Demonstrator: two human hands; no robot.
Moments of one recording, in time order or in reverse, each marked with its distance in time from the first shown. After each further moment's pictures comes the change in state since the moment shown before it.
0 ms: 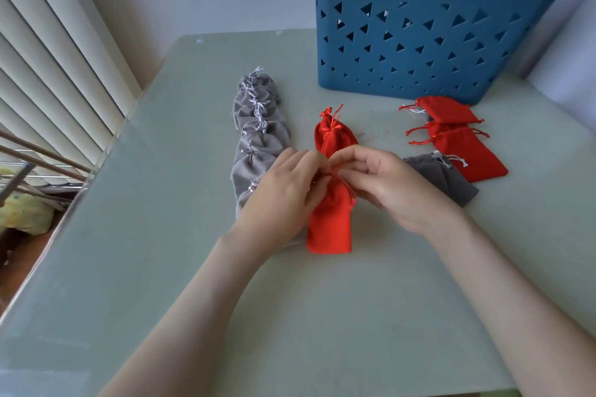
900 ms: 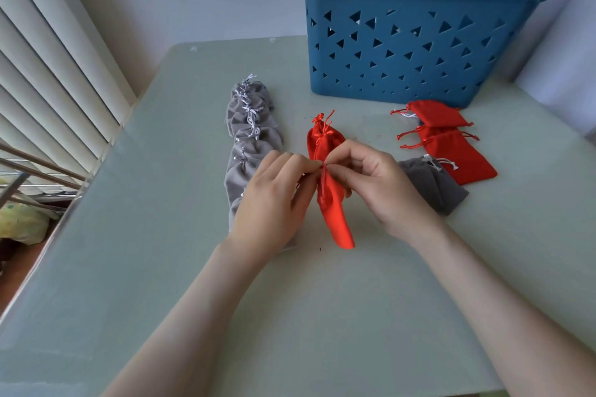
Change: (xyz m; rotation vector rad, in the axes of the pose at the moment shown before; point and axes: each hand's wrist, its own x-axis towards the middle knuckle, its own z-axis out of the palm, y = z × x) left_hand 0.001 0.007 -0.001 0.000 0.259 0.029; right_hand -0.002 -0.005 0.007 -0.154 0.085 -0.228
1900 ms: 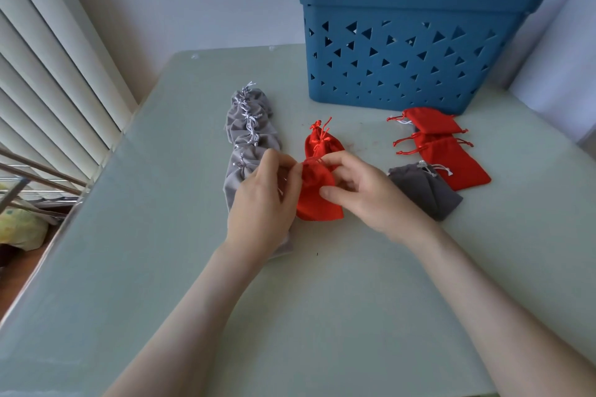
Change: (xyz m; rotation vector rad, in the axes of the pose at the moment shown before) left_hand -0.002 0.001 0.000 -0.061 -0.020 -0.360; right_hand 0.002 0.011 -0.007 -0.185 -0.048 0.120
